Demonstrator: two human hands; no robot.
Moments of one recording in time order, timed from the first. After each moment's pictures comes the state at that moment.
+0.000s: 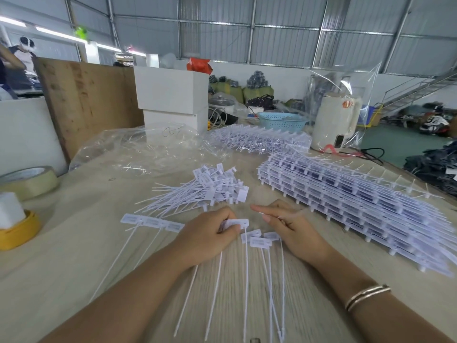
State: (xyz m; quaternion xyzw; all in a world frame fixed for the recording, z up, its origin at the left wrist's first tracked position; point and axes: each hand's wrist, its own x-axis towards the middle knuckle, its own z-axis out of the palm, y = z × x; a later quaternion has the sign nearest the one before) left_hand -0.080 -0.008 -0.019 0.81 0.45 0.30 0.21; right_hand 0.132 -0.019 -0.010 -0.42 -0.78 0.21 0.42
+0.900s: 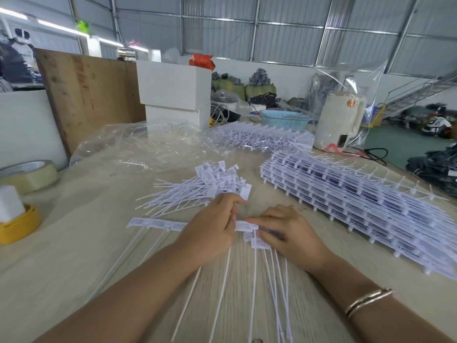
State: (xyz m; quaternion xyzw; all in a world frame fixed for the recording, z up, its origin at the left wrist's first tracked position) left_hand -0.071 -0.015 -0.008 0.81 0.45 0.34 0.13; right_hand 0.128 -0.021 -0.015 -0.40 -0.86 -0.04 0.31
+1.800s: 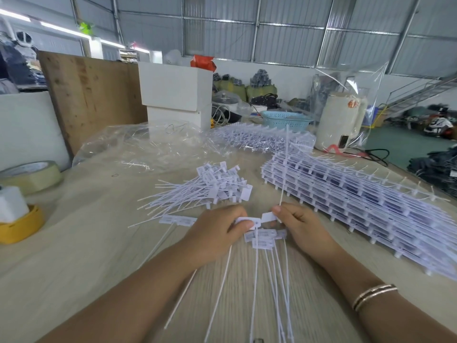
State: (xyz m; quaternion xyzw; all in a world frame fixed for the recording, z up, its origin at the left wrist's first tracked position) left_hand -0.068 -0.011 -0.011 0.84 0.40 0.33 0.14; right_hand 0.133 -0.016 -0.009 -0.45 -0.72 0.27 0.46
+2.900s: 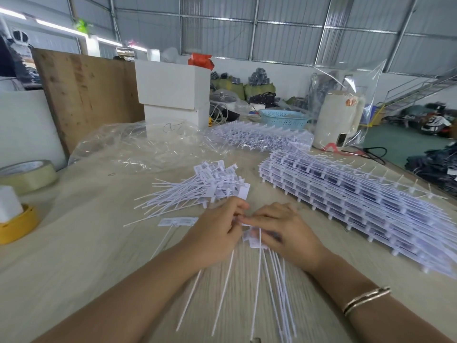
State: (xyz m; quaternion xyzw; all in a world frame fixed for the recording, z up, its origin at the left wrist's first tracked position) left_hand -0.064 -0.017 -0.014 0.82 0.41 0.35 0.18; right_hand 0.127 -0.020 -0.015 -0.37 -0.88 -0.08 0.30
